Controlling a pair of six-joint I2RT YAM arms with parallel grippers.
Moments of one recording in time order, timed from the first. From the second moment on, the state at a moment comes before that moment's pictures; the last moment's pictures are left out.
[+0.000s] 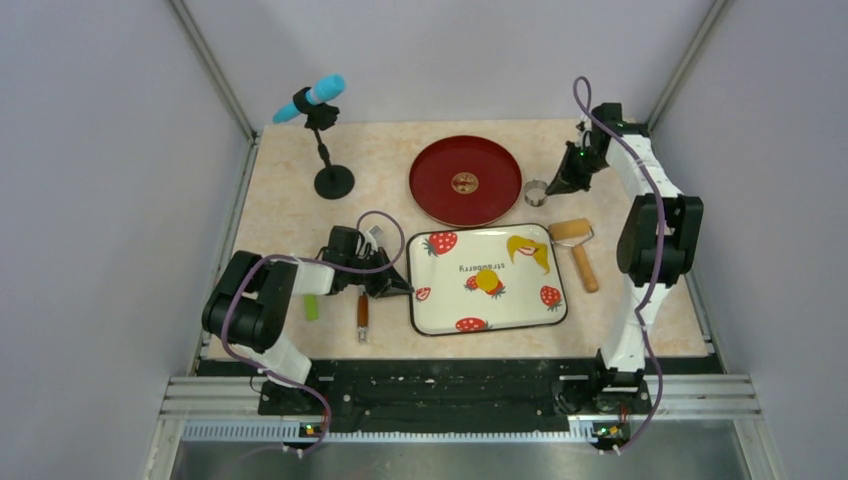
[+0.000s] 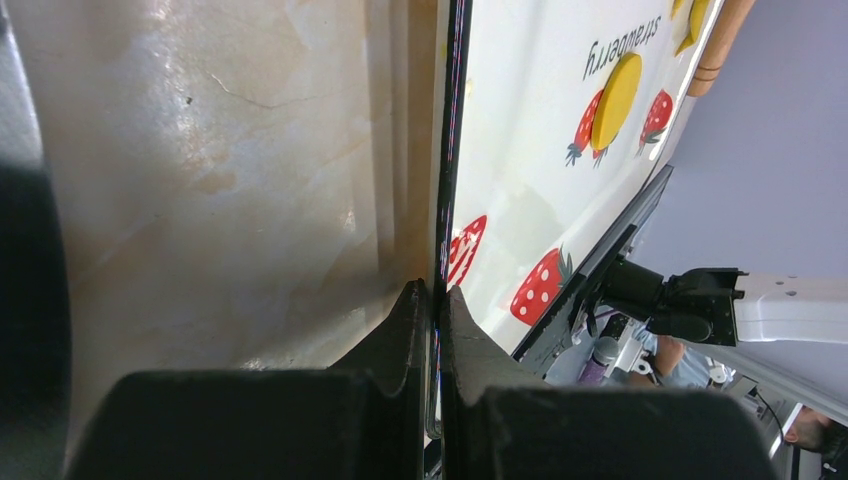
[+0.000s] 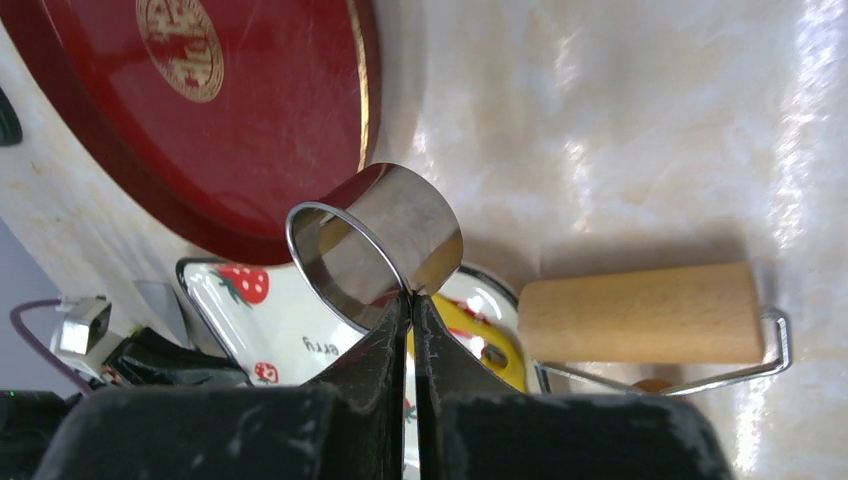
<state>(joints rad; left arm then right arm) -0.29 1.63 0.55 0.18 0.71 -0.75 -0.01 2.03 1.78 -0.93 -0.39 0.34</state>
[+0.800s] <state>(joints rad) -0.29 1.64 0.56 0.18 0.72 -0.75 -0.07 2.15 1.78 -0.92 -0.35 0.30</state>
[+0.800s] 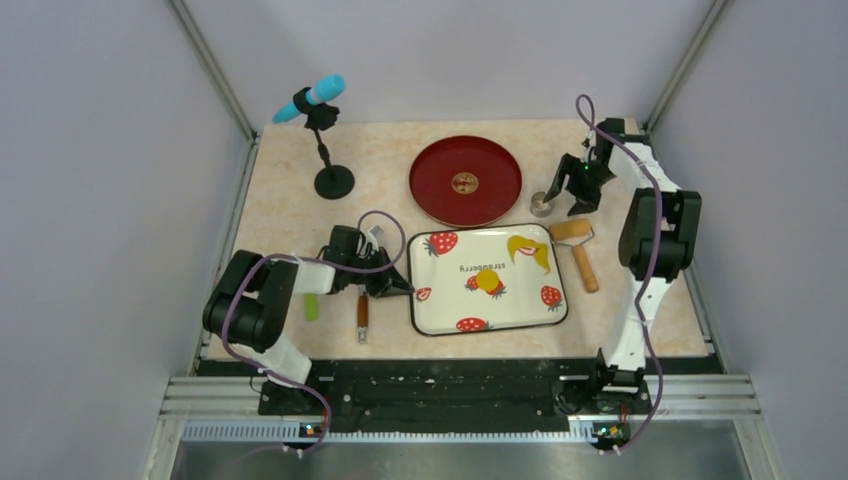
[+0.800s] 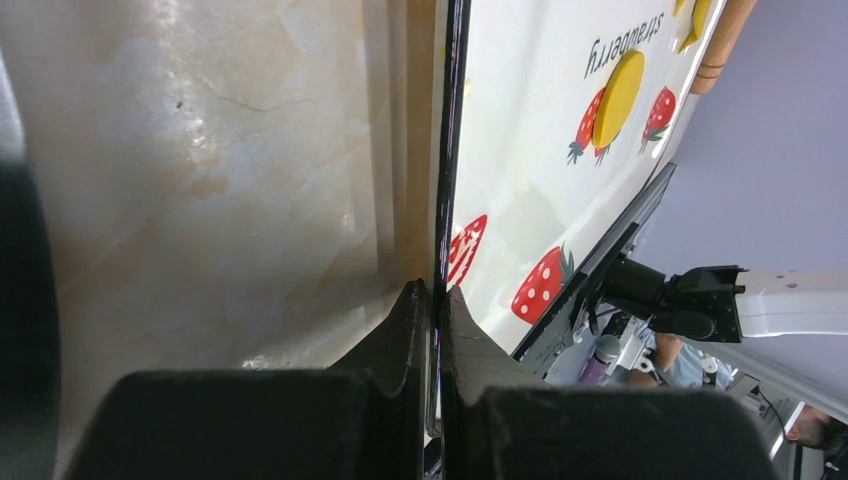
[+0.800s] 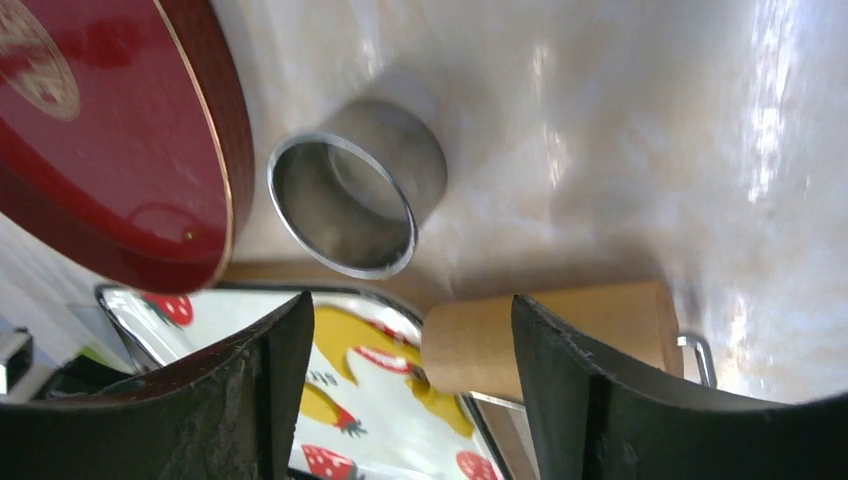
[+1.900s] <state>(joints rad) -0.44 0.80 0.63 -0.58 -0.02 -0.74 -0.07 1.25 0.99 -0.86 -0.46 0.28</state>
